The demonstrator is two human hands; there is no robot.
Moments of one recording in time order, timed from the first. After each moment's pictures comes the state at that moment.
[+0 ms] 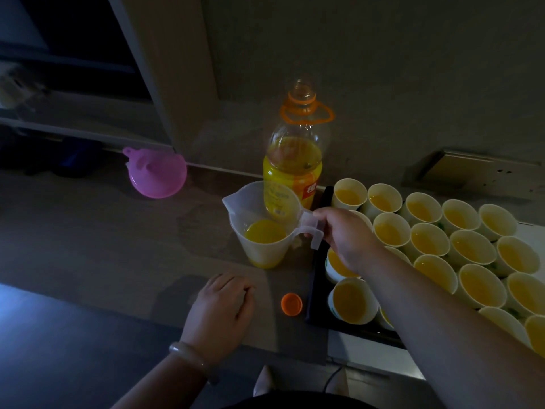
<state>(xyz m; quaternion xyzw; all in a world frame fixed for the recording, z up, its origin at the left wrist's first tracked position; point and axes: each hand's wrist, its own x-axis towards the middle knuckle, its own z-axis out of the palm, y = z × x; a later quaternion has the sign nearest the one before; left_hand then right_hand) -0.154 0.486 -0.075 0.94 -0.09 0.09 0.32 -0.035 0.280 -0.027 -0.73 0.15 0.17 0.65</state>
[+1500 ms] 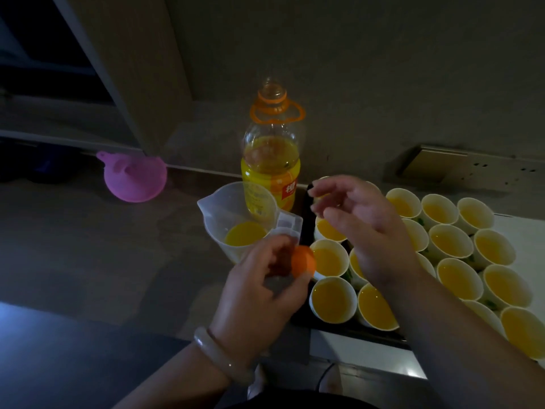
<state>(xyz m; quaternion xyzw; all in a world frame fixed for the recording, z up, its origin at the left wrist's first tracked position) -0.136 0.401 -0.008 0.79 -0.08 0.07 0.60 -0.075 0.236 0.034 -0.71 -0.15 0.00 0.69</state>
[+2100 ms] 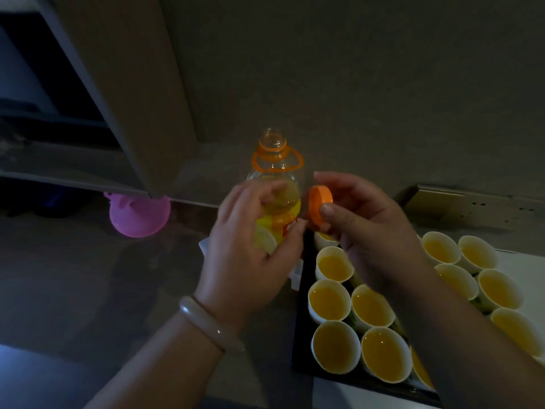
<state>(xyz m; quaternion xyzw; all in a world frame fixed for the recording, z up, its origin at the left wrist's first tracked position) -0.064 0.412 0.067 0.83 -0.16 0.27 0.46 -0.042 0.245 0.080 -0.59 -0.13 0.05 0.80</state>
